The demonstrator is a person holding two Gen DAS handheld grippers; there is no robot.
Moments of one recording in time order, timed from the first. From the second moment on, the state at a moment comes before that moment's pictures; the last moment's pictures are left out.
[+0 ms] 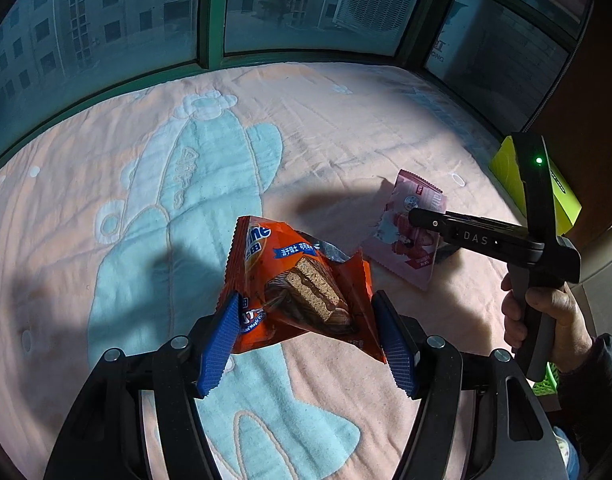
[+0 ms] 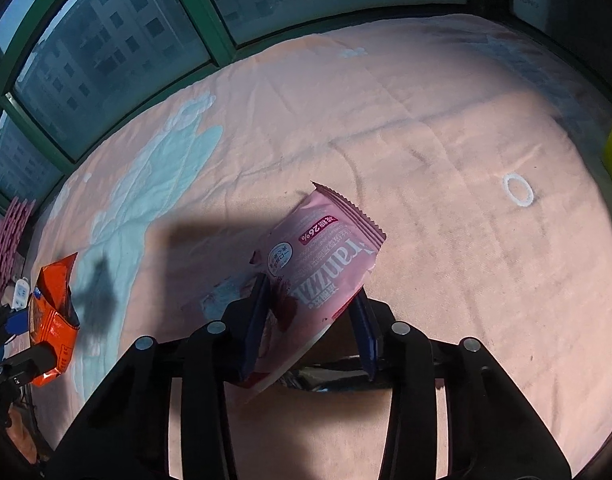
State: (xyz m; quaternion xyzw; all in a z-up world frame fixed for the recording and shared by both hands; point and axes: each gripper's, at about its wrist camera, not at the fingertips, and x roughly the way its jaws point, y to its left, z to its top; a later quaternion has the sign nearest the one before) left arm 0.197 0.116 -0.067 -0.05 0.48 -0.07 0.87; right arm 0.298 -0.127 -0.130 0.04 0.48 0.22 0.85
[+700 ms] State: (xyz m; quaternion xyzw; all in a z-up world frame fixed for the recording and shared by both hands) left arm 0.173 0.040 -0.031 -0.02 0.45 -0.14 0.88; right arm 0.199 -0.229 -0.059 0.07 0.41 0.20 0.89
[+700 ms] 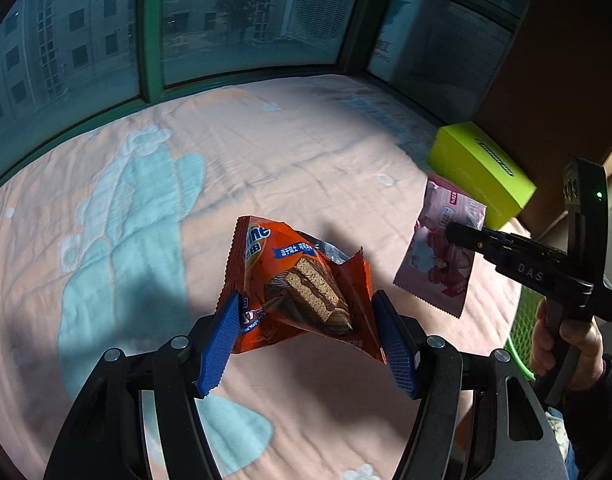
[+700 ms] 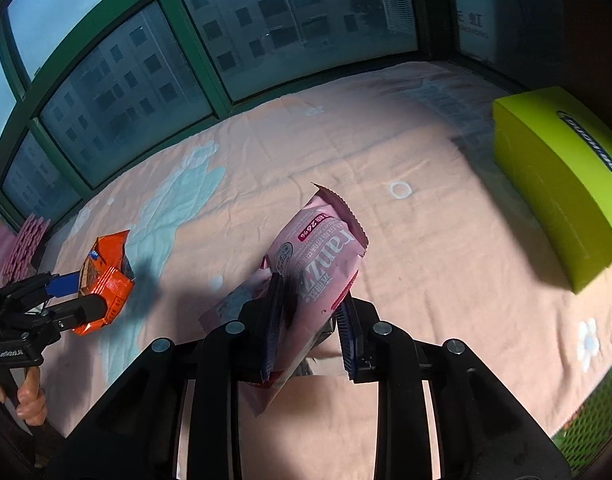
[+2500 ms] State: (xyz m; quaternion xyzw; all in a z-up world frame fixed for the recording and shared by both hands) left arm 0.092 -0.335 -0.061 0.12 0.48 -0.40 0.77; right arm -0.021 -0.562 -0.069 0.19 0.38 -0.11 0.90
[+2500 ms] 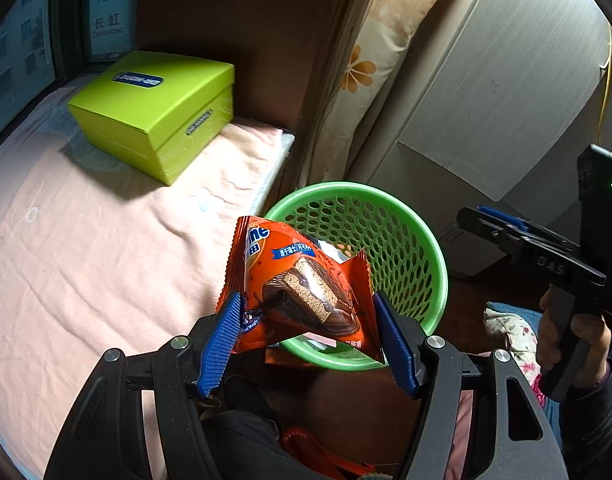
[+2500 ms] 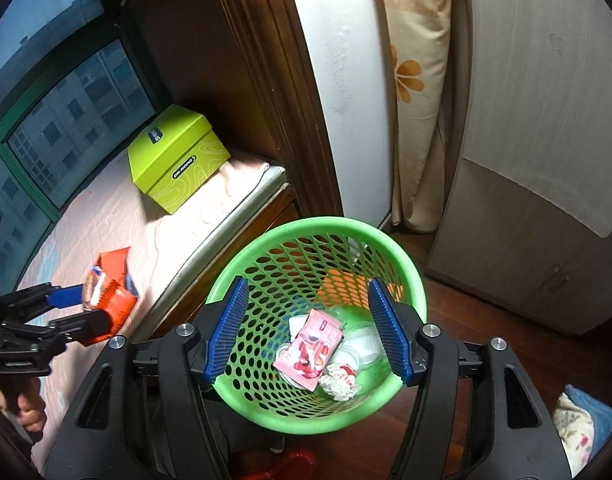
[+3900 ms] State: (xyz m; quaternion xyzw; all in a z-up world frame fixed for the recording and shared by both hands) left arm 0.092 -0.306 -0.062 0.12 0.47 -0.34 0.81; right arm -0.039 -0.536 -0.057 0.19 0.36 -0.11 0.91
